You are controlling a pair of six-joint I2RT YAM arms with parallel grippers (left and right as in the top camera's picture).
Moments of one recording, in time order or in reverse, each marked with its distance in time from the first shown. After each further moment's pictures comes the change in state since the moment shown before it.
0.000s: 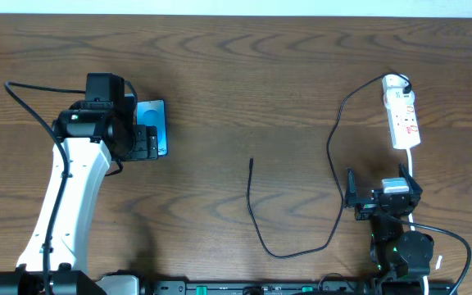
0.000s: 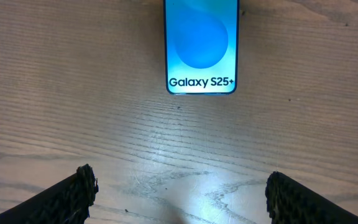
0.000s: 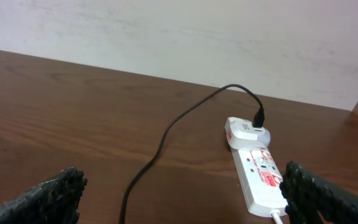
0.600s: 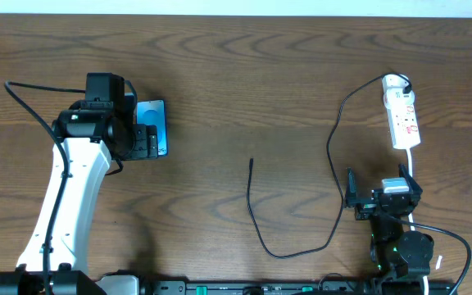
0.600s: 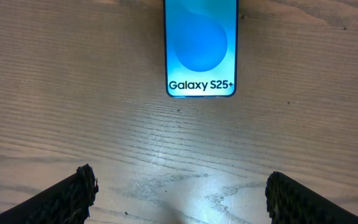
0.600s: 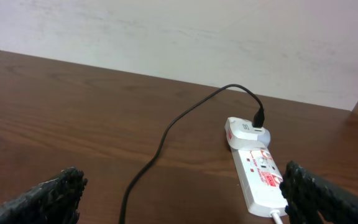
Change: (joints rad) left arm 0.000 0.000 0.000 0.009 0.000 0.000; right arm 0.000 0.000 0.000 0.000 0.000 0.000
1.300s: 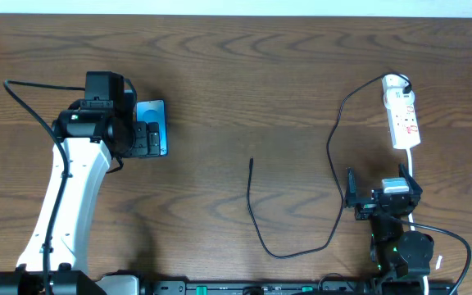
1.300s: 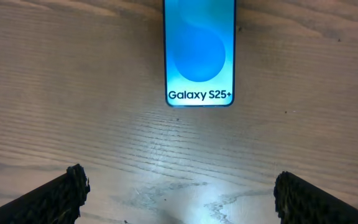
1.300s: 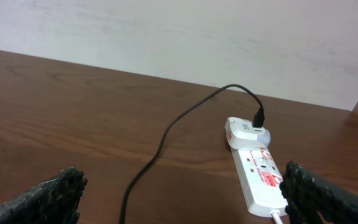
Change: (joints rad) left arm 0.000 0.000 0.000 0.037 0.000 0.000; right arm 0.000 0.000 0.000 0.000 0.000 0.000
